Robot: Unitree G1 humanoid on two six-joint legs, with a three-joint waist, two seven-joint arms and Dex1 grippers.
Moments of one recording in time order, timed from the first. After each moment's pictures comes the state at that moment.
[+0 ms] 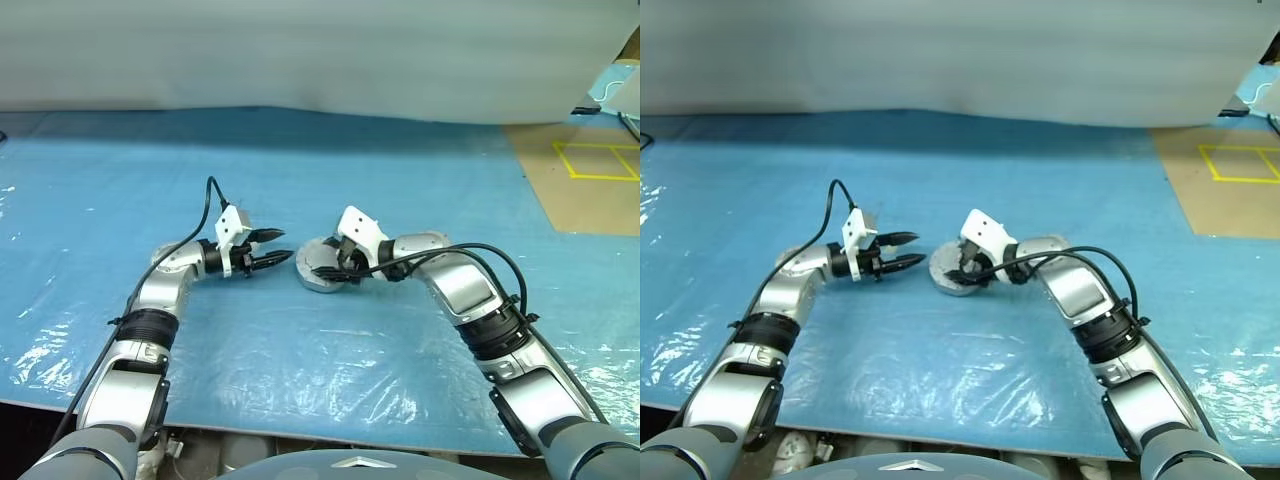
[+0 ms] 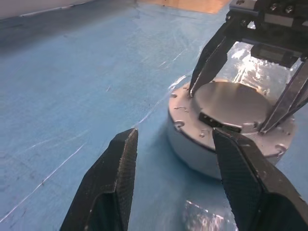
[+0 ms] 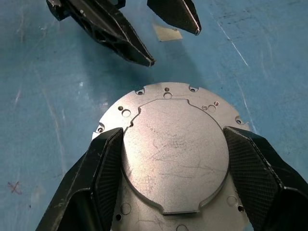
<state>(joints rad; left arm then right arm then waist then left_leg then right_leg) -0.56 0.38 -0.03 0.62 -0.23 -0.11 -1.19 -0.56 -0.43 0.38 -0.03 0.08 0.67 0.89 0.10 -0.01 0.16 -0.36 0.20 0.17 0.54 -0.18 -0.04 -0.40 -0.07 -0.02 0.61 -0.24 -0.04</state>
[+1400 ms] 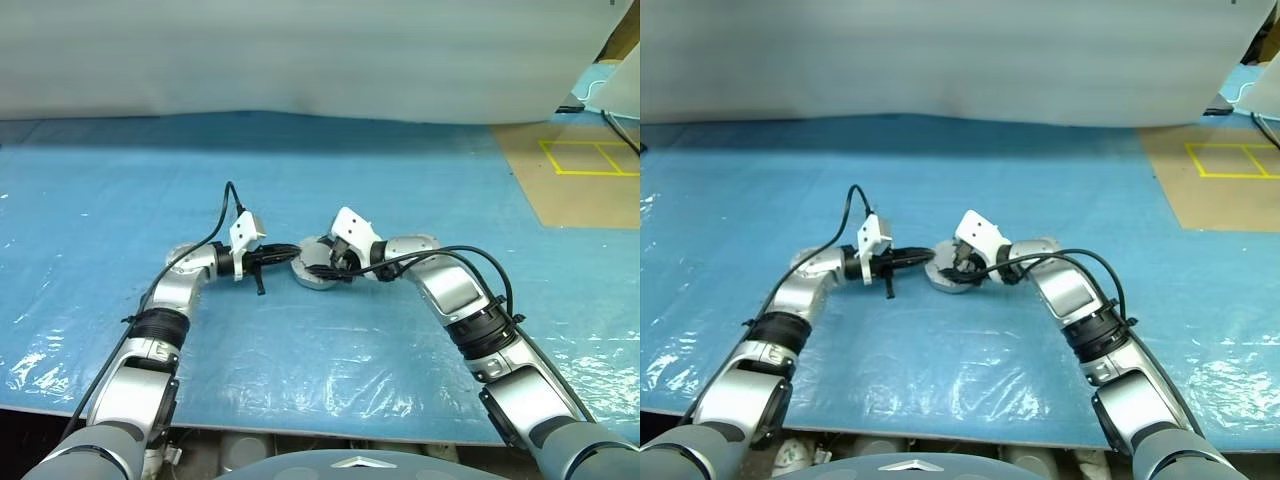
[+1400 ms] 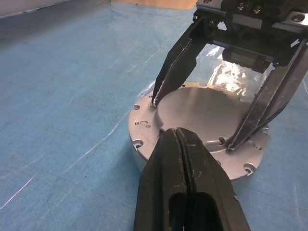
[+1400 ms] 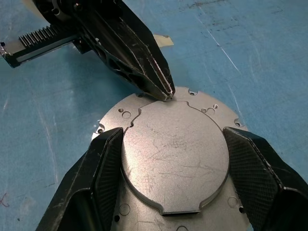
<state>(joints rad) -0.58 0.34 -0.07 0.66 -0.19 -0.16 -1.20 -0.57 -0.36 0.39 0.06 0.06 0.58 0.84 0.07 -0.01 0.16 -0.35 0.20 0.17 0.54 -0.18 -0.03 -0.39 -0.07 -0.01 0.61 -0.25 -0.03</state>
